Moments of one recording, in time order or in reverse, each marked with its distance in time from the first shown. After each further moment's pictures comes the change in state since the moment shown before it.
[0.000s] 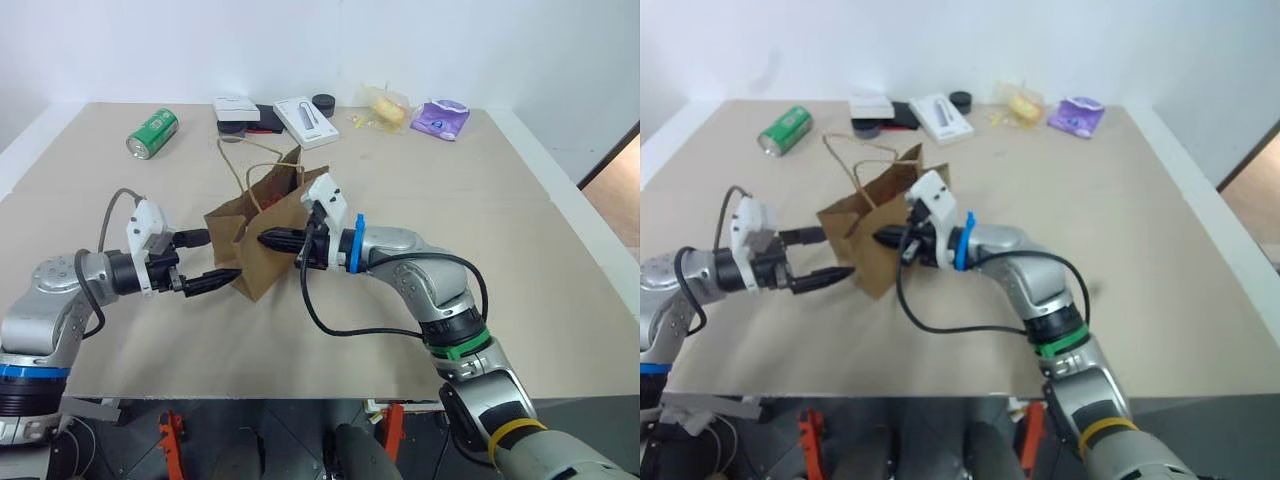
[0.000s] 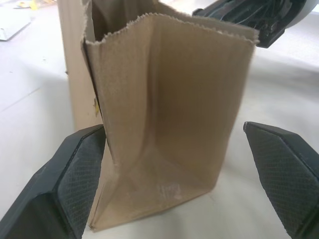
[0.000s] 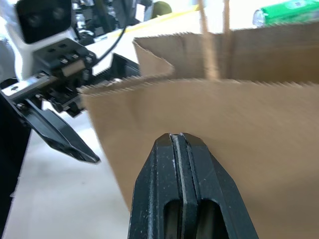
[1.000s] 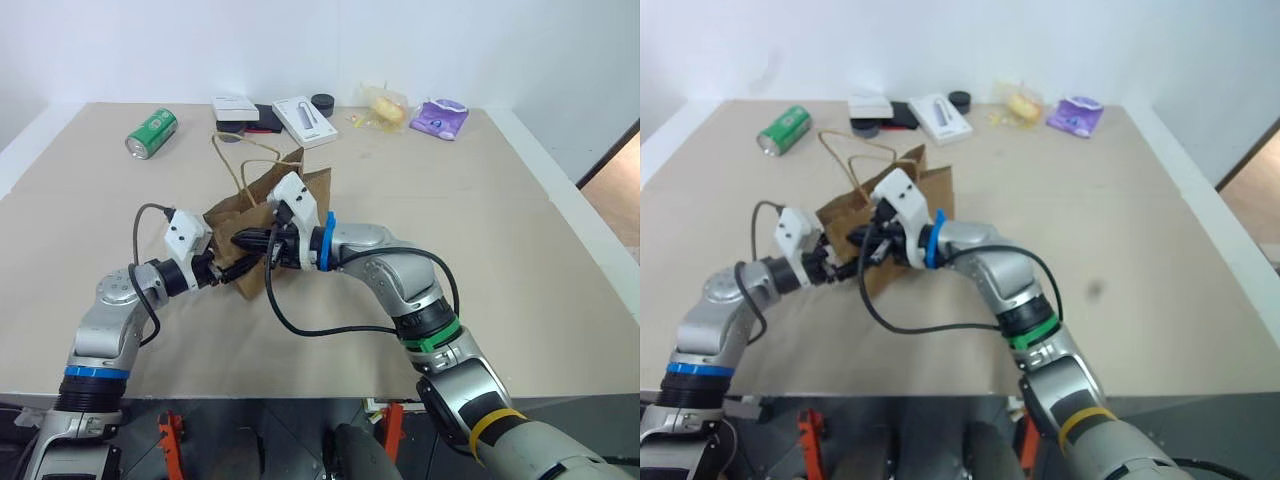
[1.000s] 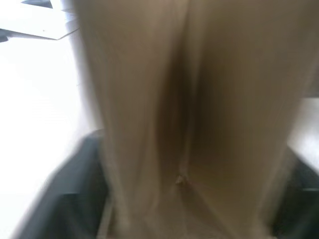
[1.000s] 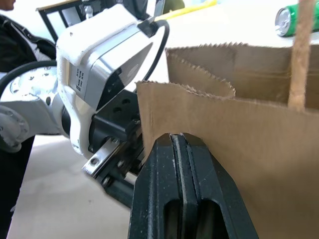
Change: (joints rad) left arm -0.025 -0.256 -0.045 0.088 0.156 -0.129 0.275; right arm -0.066 0.081 0.031 0.089 -0.070 -0.016 -0.022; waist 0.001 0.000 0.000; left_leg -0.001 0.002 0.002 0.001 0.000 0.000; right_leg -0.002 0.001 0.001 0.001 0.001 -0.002
